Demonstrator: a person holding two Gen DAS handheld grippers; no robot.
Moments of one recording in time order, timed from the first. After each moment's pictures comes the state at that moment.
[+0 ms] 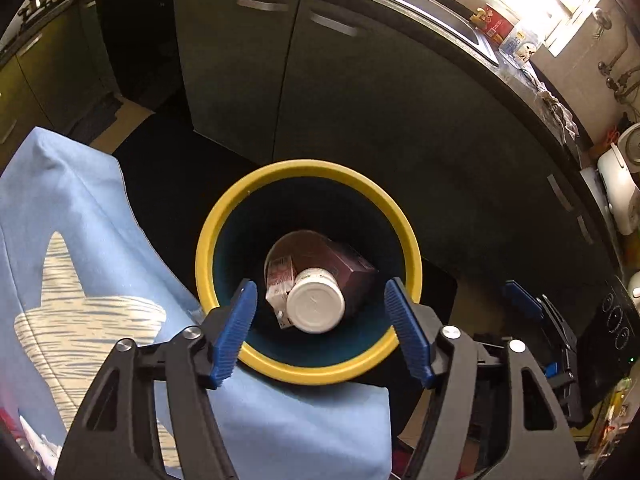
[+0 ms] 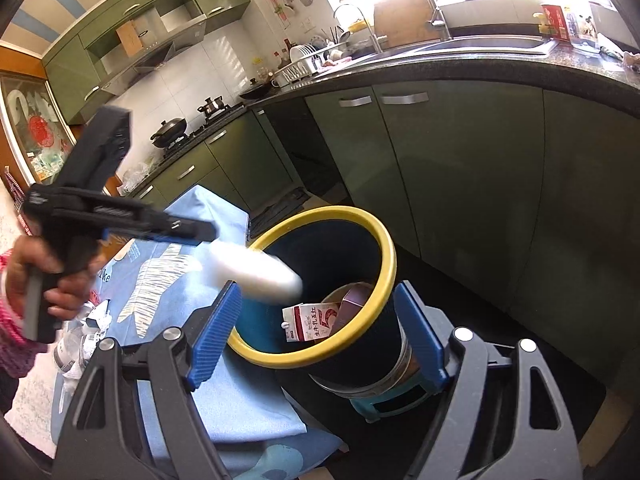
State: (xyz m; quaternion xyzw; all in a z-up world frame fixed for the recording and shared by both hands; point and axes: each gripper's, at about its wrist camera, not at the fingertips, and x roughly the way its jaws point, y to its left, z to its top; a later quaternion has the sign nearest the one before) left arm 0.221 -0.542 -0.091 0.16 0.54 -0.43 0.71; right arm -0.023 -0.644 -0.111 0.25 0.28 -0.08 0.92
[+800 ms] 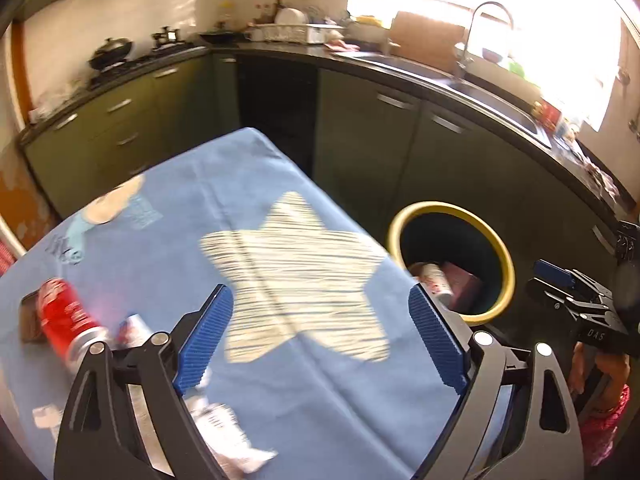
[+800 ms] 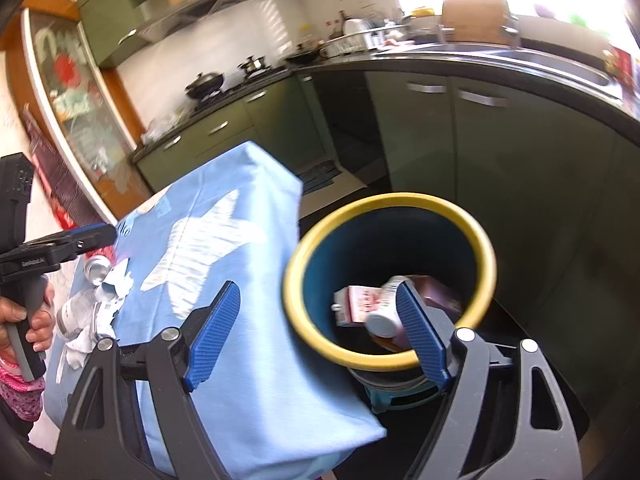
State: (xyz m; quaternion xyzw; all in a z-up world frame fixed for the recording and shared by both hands) left arm 0.196 -0.284 -0.048 0.09 0.39 -0.29 0.87; right arm 0.041 -0.547 -0.089 0.18 0.34 -0.01 0.92
